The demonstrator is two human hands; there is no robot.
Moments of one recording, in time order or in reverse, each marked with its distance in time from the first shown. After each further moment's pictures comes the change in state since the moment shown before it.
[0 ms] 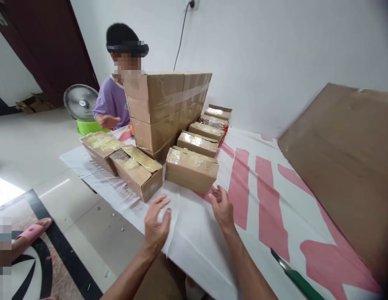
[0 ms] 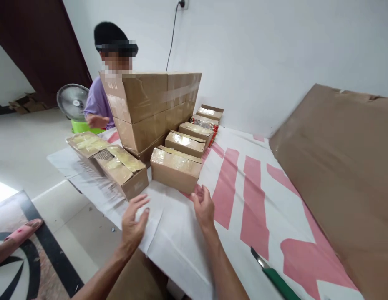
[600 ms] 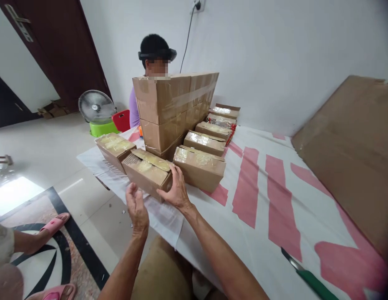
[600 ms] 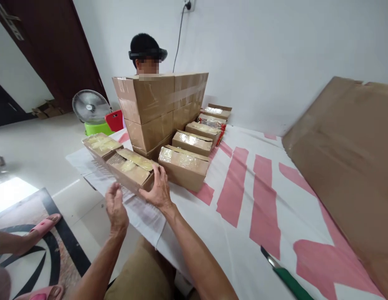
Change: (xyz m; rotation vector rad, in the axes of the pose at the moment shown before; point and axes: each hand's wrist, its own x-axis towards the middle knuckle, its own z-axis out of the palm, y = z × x) left_hand 0.038 -0.016 -0.049 -0.101 0.433 -0.396; right_hand -0.018 -0.119 0.140 -0.090 -0.417 -0.391
